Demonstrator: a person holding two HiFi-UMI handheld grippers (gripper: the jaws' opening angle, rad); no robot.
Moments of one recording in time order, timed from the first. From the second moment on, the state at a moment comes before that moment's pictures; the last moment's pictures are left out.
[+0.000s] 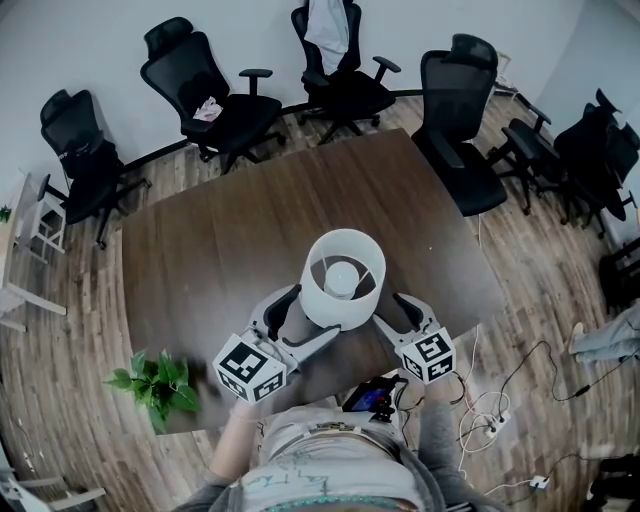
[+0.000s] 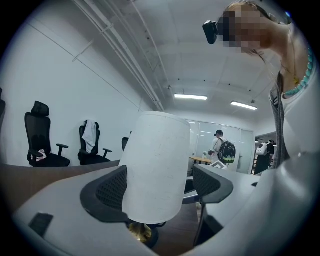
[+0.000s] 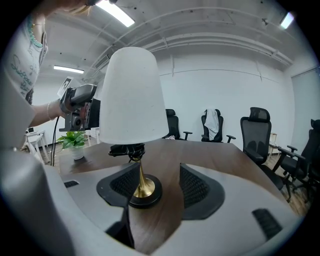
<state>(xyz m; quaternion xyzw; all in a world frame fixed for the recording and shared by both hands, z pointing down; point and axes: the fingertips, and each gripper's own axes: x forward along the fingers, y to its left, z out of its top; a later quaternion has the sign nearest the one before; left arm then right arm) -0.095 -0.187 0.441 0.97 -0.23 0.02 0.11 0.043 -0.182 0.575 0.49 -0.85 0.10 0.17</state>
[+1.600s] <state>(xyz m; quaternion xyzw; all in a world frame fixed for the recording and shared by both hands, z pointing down) -0.096 -0.156 0.427 0.93 -0.34 0.02 0.09 0.020 -0.170 0.477 0.39 -0.91 0.04 0.12</state>
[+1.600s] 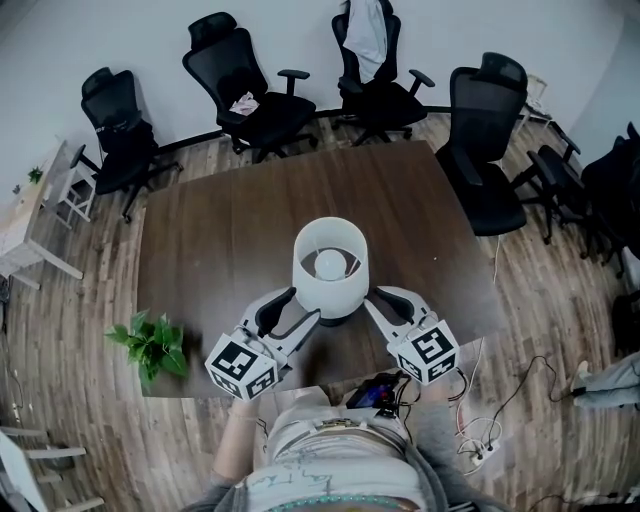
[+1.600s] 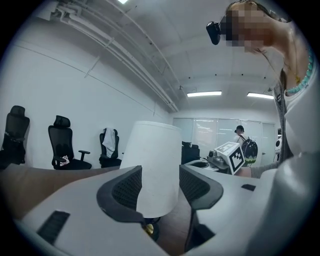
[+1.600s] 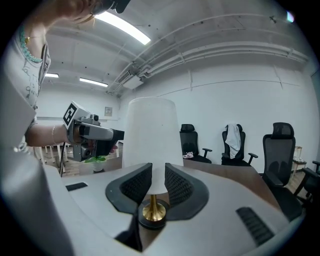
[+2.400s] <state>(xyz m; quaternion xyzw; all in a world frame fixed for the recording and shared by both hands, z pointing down) -0.085 -0.142 0.427 0.92 -0.37 0.03 0.10 0.000 -0.158 0.456 0.34 -0.93 0.04 0.11</state>
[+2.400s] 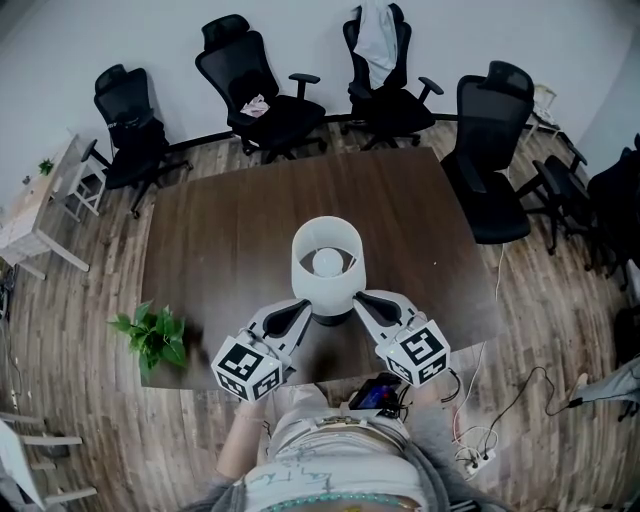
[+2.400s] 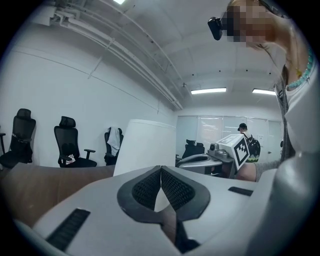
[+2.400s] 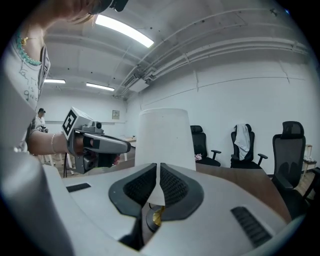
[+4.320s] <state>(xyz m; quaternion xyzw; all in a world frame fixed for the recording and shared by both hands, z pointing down) -0.023 -0.049 0.421 0.89 -0.44 0.00 0.11 0.008 -0.067 0.445 0.27 -0.95 0.04 0.11</state>
